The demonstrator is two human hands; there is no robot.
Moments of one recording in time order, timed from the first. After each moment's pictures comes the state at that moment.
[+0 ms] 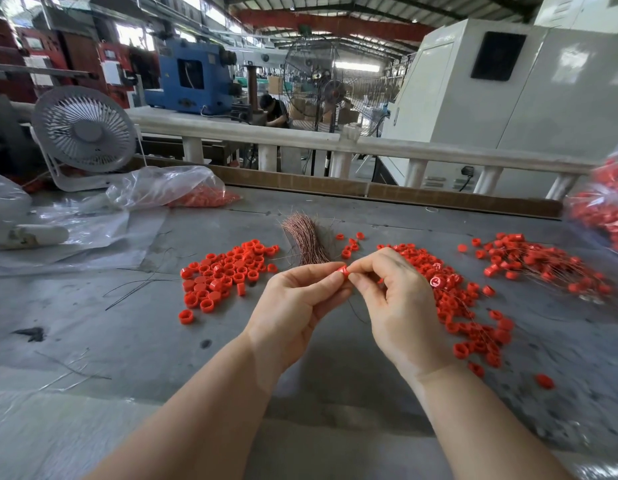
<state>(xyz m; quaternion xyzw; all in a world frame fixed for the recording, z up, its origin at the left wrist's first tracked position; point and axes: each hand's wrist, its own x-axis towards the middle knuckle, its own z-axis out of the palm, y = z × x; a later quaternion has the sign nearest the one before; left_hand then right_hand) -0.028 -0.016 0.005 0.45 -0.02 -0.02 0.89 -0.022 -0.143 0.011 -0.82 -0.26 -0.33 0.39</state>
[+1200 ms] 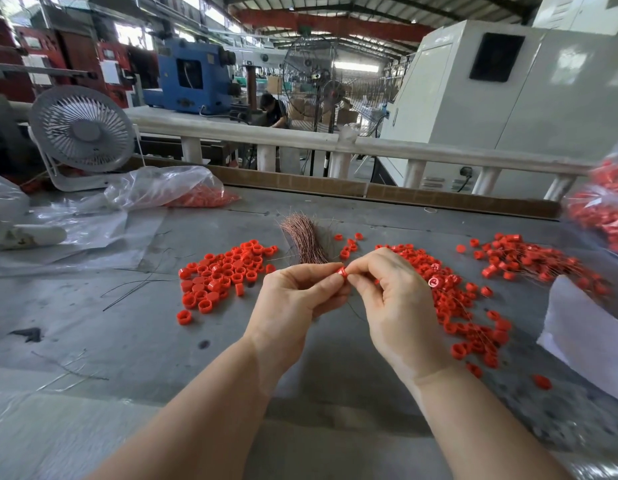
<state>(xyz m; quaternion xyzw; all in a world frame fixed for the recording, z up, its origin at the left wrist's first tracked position) -0.031 -0.017 0.005 0.54 -0.06 0.05 0.84 -0.023 -0.144 0.013 -0.82 -0.27 -0.35 0.36</state>
